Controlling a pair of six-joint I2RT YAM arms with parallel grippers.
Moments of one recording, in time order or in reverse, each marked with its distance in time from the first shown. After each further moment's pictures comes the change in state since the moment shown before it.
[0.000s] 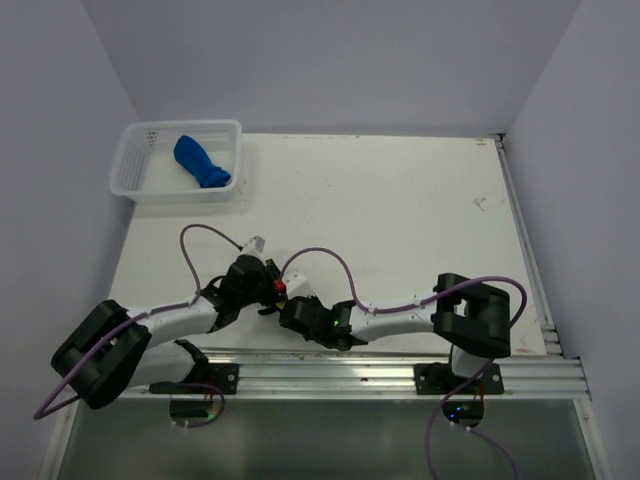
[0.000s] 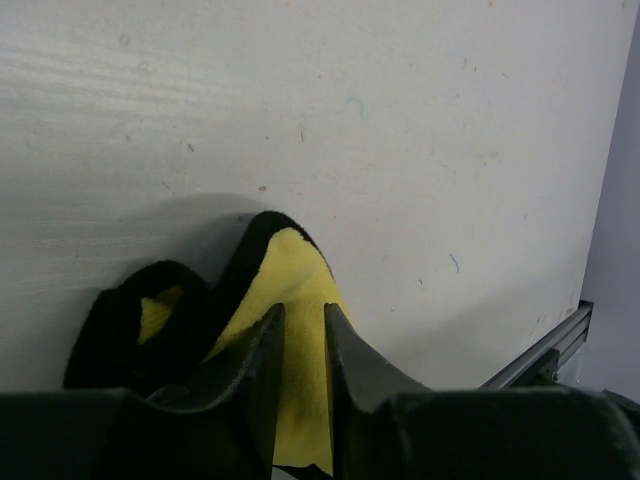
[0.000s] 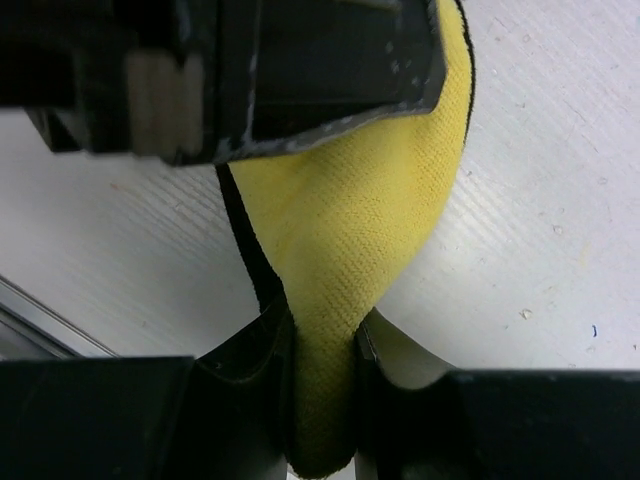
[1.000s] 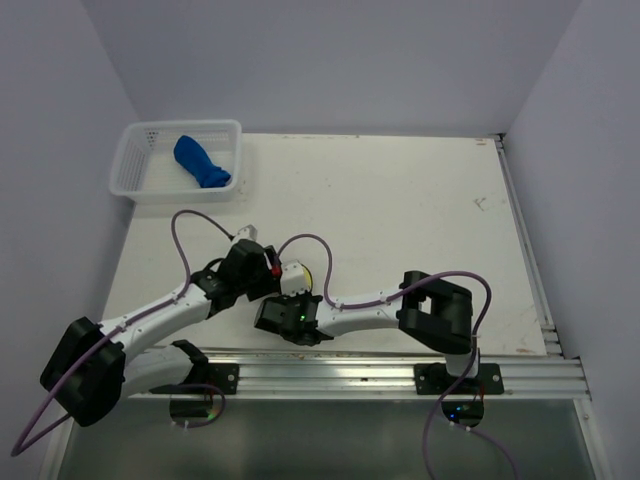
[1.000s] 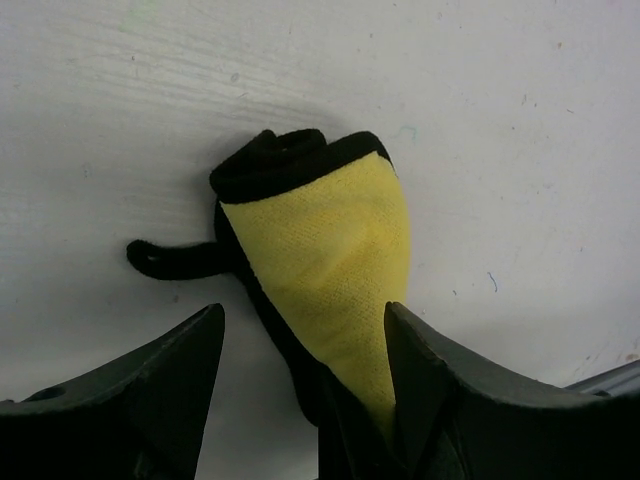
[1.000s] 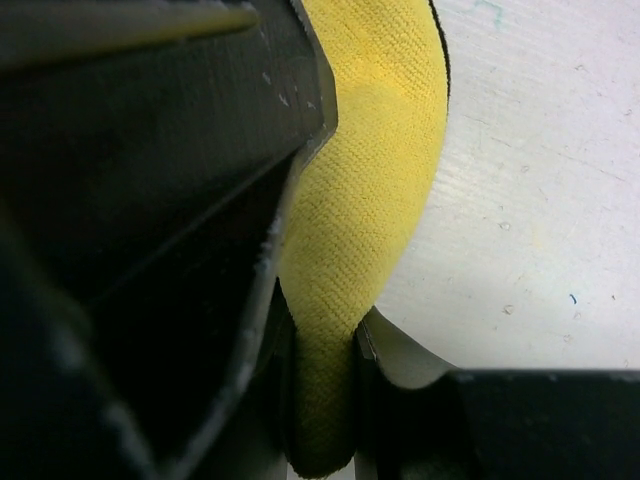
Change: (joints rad) left arm 0.011 -0.122 0.243 -0.552 -0.128 0.047; right arm 0.014 0.203 0.292 -0.317 0.280 0.365
